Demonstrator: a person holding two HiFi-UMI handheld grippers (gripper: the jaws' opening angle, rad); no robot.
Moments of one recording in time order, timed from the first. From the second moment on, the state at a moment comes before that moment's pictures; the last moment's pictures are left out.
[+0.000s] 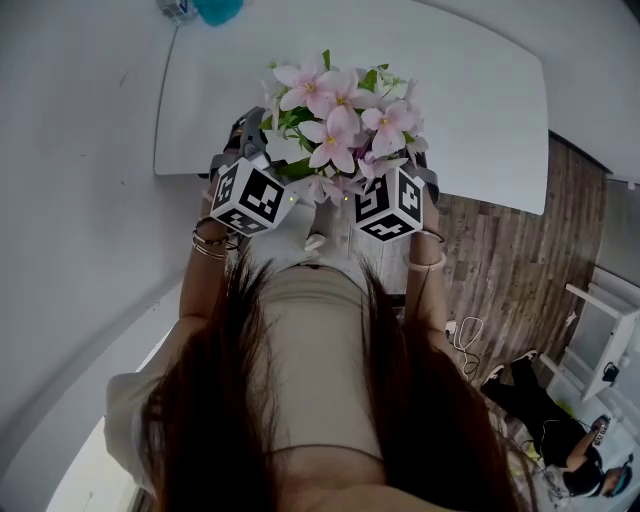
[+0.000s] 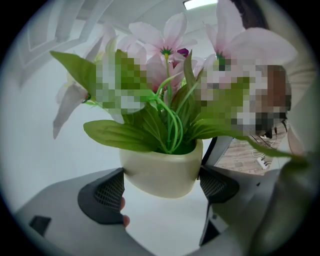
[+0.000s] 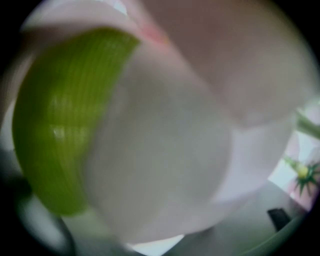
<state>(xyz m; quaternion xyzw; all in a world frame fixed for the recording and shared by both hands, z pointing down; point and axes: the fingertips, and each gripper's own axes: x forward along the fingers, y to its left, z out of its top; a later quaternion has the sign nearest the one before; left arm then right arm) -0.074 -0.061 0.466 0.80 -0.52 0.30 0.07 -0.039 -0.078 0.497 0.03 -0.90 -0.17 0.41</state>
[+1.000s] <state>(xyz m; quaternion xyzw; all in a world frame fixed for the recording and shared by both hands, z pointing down) -0.076 -0.064 0.466 0.80 -0.52 0.30 0.05 -0.041 -0.081 0.497 0.05 -0.90 -0.17 0.41</state>
